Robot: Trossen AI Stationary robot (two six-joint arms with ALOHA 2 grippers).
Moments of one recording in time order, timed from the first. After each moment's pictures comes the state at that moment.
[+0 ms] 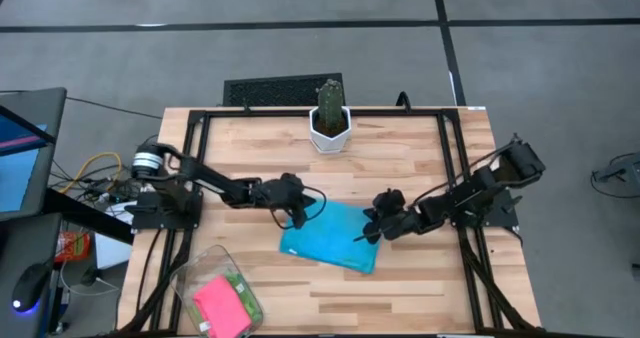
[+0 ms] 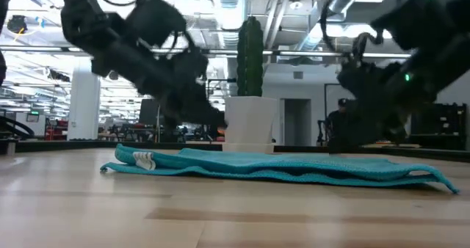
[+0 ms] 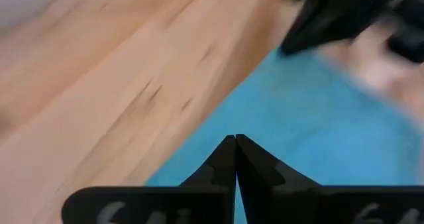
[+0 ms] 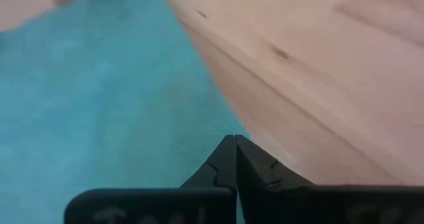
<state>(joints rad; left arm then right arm) -0.02 1.71 0.61 0.60 -0.14 -0.46 0.36 1.58 0.47 0.23 0.57 0.88</state>
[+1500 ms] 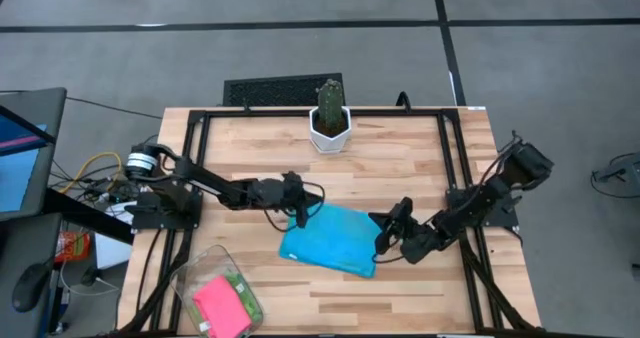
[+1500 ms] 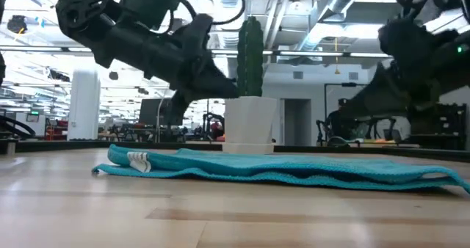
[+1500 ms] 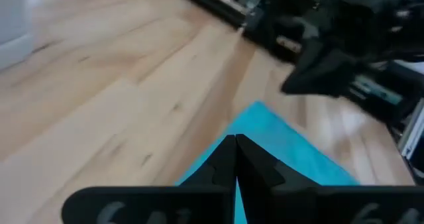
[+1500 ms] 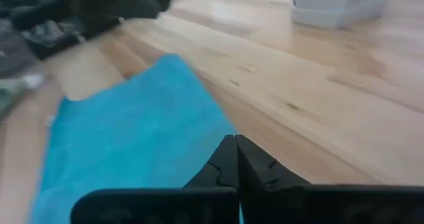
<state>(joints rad) -0.04 1.67 0.61 0.73 -0.18 -0.55 0.61 1.54 0.41 0.34 0.98 0.94</state>
